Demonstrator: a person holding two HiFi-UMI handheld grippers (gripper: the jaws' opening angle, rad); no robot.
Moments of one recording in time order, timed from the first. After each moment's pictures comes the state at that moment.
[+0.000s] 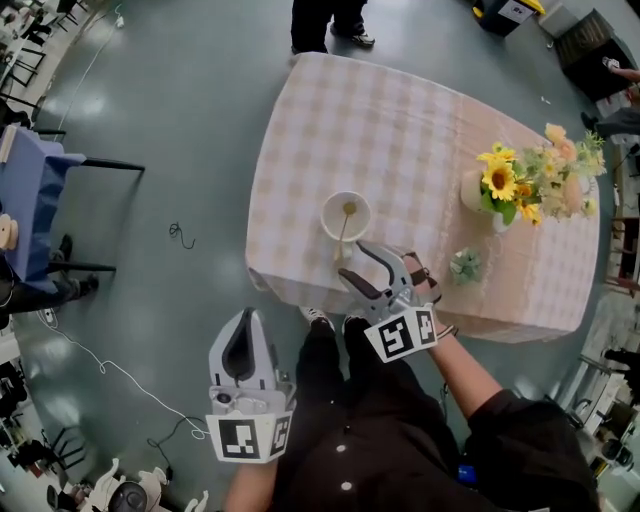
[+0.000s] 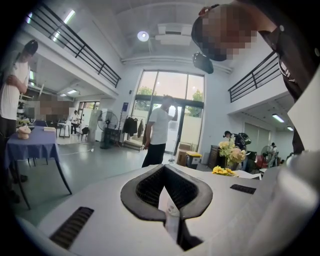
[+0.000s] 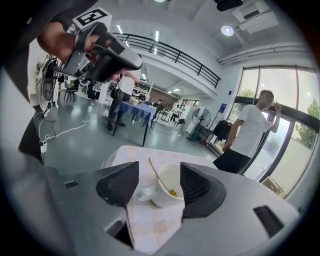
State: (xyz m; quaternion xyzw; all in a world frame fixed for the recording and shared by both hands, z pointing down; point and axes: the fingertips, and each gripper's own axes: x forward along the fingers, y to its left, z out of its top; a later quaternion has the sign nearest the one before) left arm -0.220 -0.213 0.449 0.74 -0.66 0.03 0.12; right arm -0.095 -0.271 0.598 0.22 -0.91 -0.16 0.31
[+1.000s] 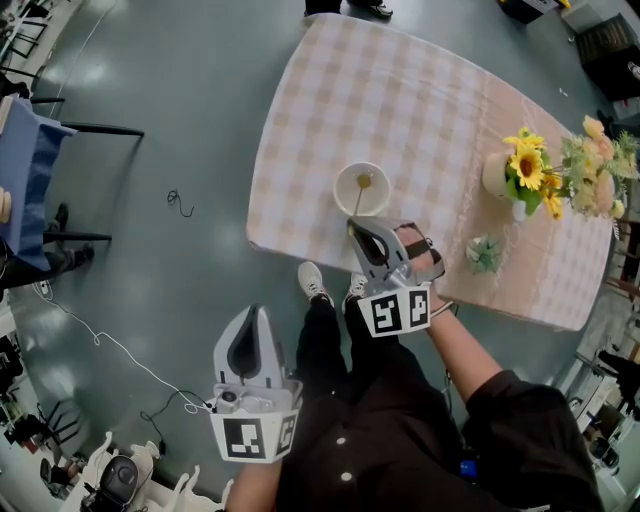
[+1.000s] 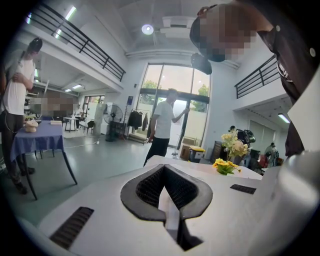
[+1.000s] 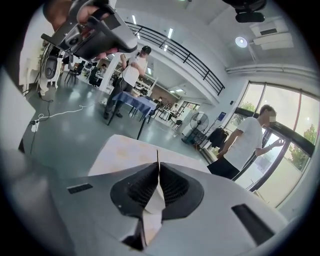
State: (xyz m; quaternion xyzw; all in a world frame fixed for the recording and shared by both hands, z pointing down) left arm -0.224 -0.188 0.489 0.72 -0.67 0.05 0.16; right arm -0.117 -0.290 0.633 0.24 -0.88 -0.23 0.33
